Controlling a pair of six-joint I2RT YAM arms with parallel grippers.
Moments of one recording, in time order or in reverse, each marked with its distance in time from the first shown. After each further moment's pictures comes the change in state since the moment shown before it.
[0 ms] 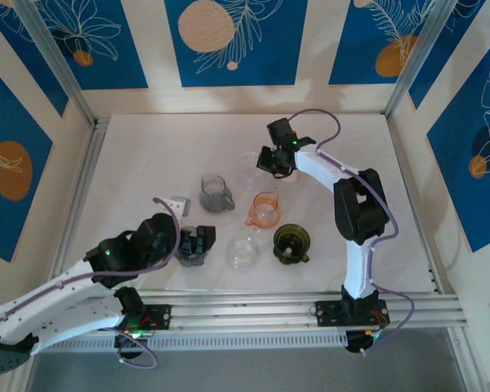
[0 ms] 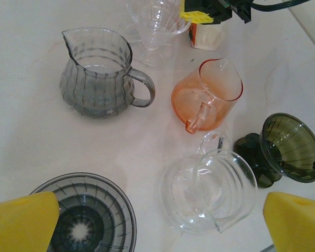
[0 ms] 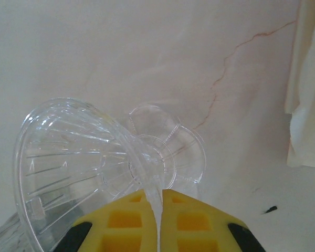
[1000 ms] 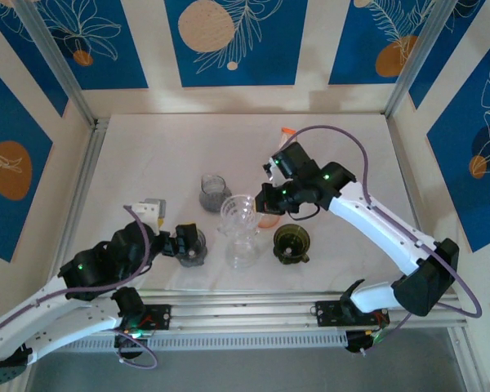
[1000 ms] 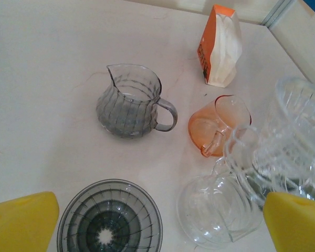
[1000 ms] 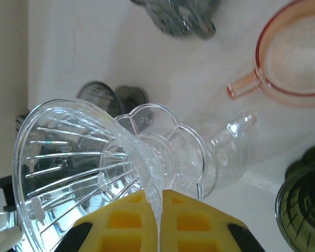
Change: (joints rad) left arm 0.000 -0.173 -0.006 -0.090 -0.112 -0.015; right arm 0.275 -0.622 -0.222 -0.433 -0.204 -0.011
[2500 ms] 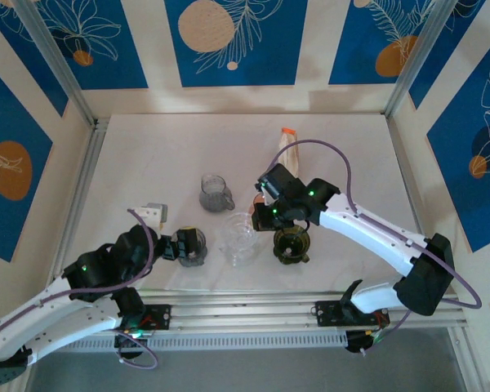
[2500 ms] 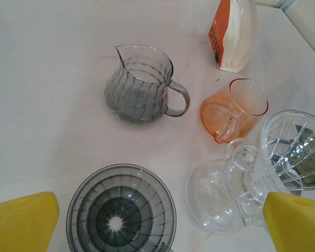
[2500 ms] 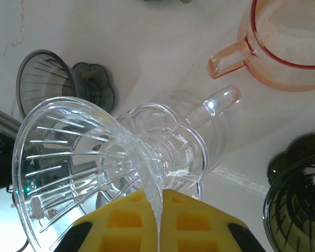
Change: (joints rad) left arm 0.000 -0.016 -0.050 -0.017 0.000 -0.009; right arm 0.119 -0.012 -0.142 0.081 0.139 -0.006
